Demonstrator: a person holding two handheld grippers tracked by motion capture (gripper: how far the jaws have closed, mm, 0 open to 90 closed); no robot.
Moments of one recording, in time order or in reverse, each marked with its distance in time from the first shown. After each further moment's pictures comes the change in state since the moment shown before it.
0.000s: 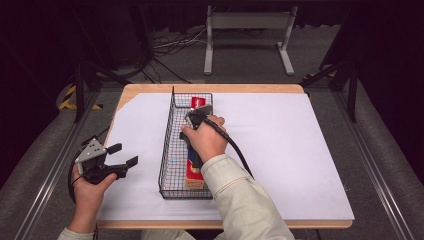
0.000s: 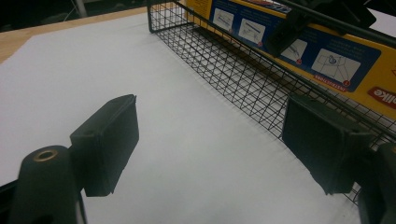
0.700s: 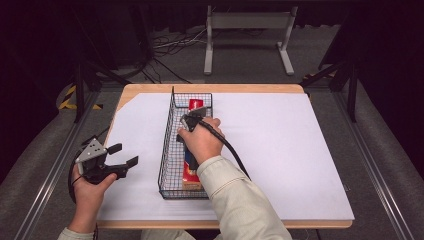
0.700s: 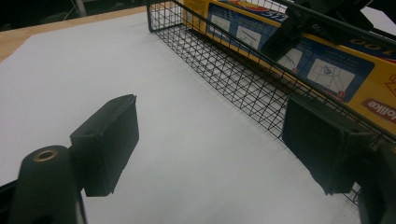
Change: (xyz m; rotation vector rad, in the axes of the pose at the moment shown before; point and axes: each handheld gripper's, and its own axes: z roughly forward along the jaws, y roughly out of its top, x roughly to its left) left arm 0.000 0.000 0.001 0.004 0.003 0.005; right arm 0.012 -0.006 0.005 0.002 -0.036 -0.012
